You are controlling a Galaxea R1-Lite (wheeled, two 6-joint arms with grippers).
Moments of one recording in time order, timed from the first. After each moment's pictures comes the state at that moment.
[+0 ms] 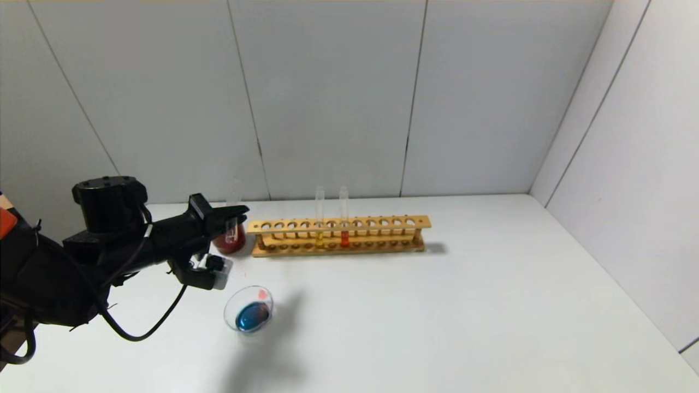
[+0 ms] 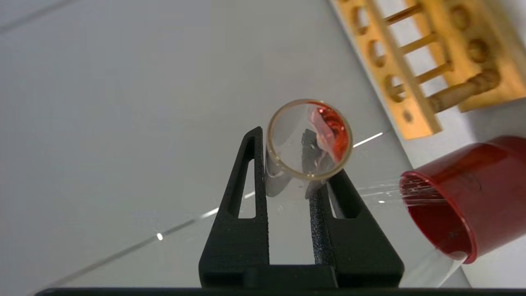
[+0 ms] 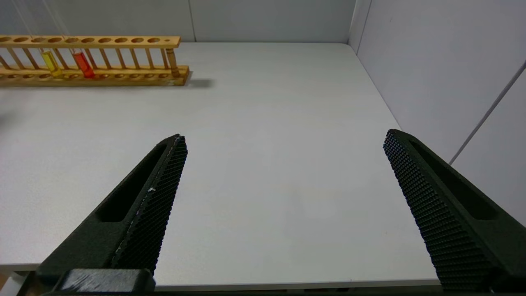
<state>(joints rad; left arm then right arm) -0.05 1.87 -0.64 -1.04 -0.62 2.03 0.00 0.00 0.00 0.01 0.01 -0.01</state>
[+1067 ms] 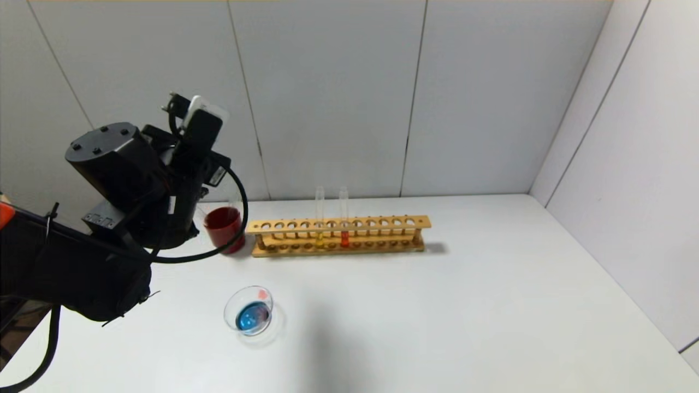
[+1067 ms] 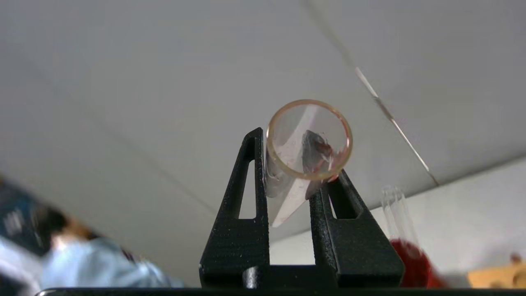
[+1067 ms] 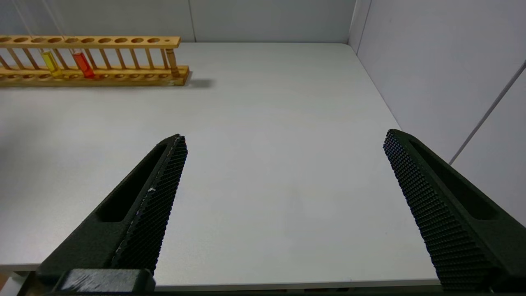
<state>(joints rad) -0.35 1.80 -0.77 -1.35 0.51 0.77 0.00 0.00 0.00 0.01 0.01 0.00</state>
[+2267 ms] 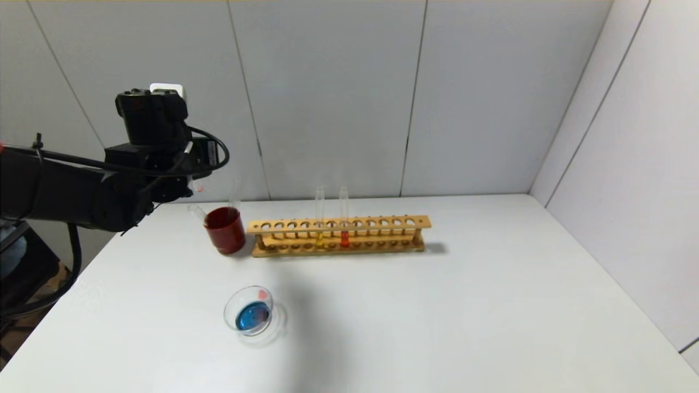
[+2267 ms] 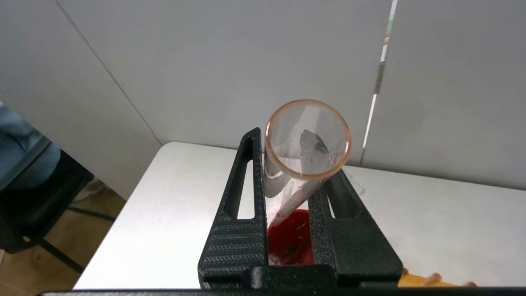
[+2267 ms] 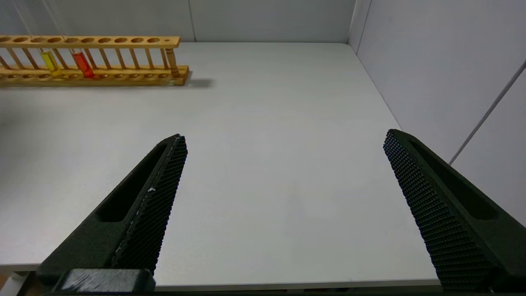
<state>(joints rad) -0.21 1.87 -1.17 -0.61 0.54 0.02 0.00 0.00 0.00 0.01 0.01 -0.01</state>
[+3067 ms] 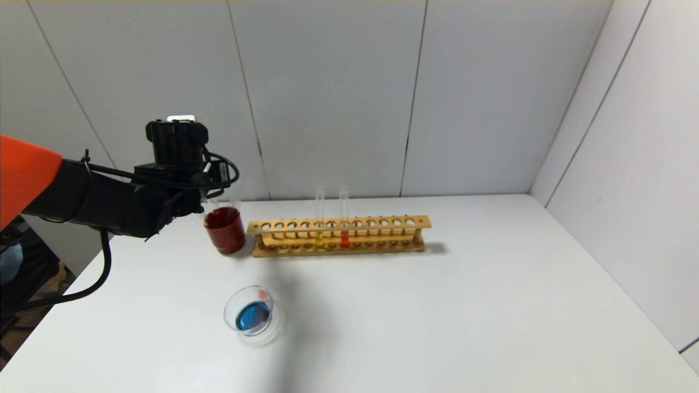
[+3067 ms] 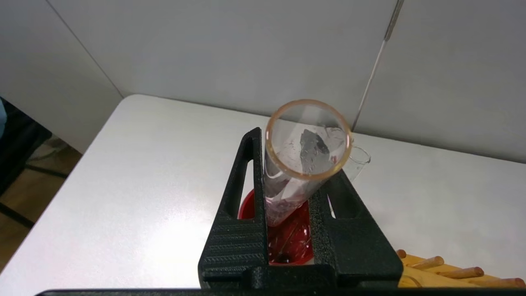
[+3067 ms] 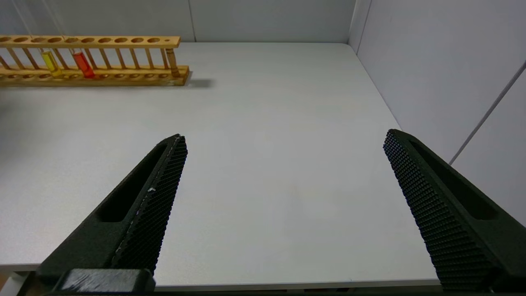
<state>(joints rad) -0.19 1.98 -1.18 -0.57 0.48 -0.12 0.00 0.00 0.00 0.01 0.01 0.00</state>
